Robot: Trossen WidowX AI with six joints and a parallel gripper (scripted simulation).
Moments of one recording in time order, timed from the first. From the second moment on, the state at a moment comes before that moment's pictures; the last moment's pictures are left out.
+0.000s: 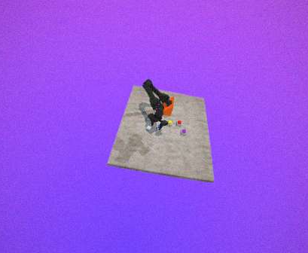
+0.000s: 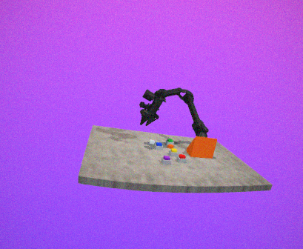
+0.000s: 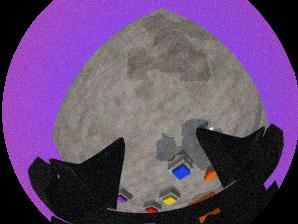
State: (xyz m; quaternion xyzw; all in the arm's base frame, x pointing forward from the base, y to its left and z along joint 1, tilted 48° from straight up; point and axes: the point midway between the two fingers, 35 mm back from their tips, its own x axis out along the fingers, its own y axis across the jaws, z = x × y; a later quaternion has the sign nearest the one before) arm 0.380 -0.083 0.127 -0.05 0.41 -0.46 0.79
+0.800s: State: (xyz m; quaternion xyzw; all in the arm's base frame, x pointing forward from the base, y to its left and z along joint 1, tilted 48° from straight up) arm 0.283 -0.060 0.067 -0.23 0.66 -0.33 0.63
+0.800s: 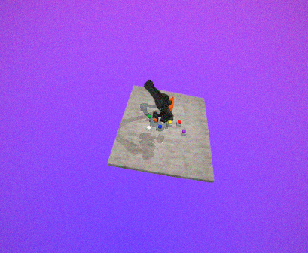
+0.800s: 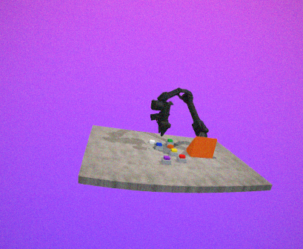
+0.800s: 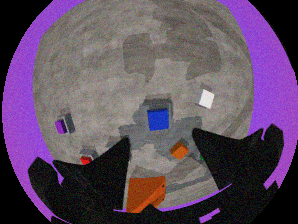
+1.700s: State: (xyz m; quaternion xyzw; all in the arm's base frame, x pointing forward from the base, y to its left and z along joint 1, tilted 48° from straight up) arm 0.275 -0.091 0.042 -0.23 0.66 -0.34 0.63
